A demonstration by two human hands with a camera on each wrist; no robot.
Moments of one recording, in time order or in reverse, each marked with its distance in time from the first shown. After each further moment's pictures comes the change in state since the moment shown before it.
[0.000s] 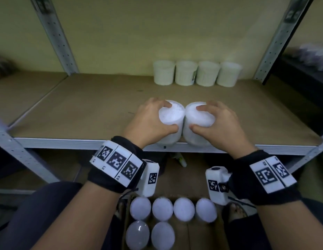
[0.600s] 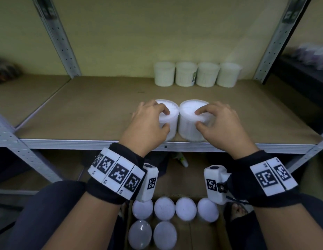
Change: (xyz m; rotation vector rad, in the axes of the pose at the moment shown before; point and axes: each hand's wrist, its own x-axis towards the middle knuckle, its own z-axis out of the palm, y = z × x) left_hand -0.015 0.002 -0.005 0.184 0.072 0.081; right_hand -0.004 -0.004 -0.005 -0.051 0.021 -0.081
